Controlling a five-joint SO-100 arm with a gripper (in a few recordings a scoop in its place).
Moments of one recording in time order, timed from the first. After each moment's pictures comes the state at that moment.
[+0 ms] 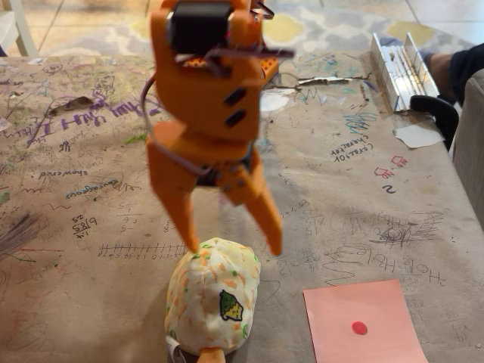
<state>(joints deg) 4.1 38.5 28.1 90.7 -84.1</state>
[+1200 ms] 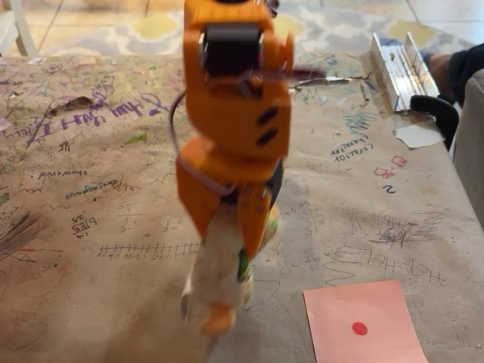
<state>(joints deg) -2.3 43.0 30.5 90.7 -68.4</state>
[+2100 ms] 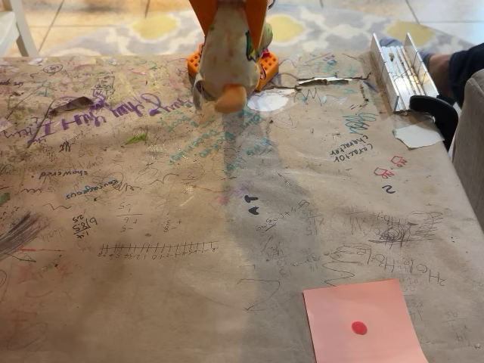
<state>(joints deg) -3.3 118.1 100.0 93.6 -75.2</state>
